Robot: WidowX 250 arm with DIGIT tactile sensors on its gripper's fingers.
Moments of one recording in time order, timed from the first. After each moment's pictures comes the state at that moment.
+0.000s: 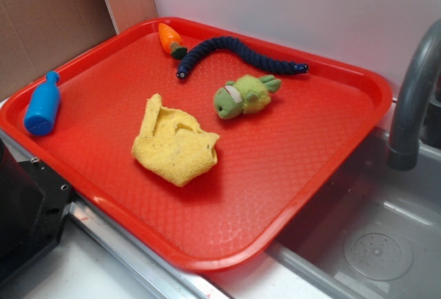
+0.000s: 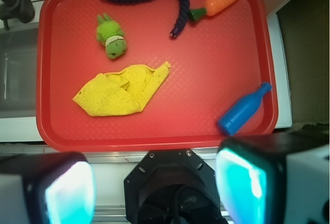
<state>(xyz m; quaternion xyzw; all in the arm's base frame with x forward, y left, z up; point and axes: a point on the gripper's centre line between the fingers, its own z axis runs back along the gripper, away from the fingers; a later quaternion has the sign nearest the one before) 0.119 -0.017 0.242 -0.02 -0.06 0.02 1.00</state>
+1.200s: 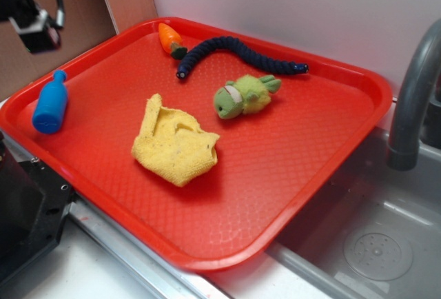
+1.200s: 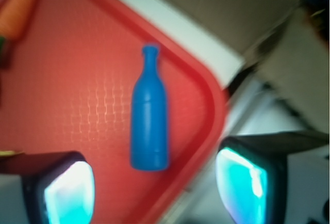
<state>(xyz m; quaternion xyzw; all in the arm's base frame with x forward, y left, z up) 0.126 0.106 0.094 0.03 -0.07 0.42 0.90</state>
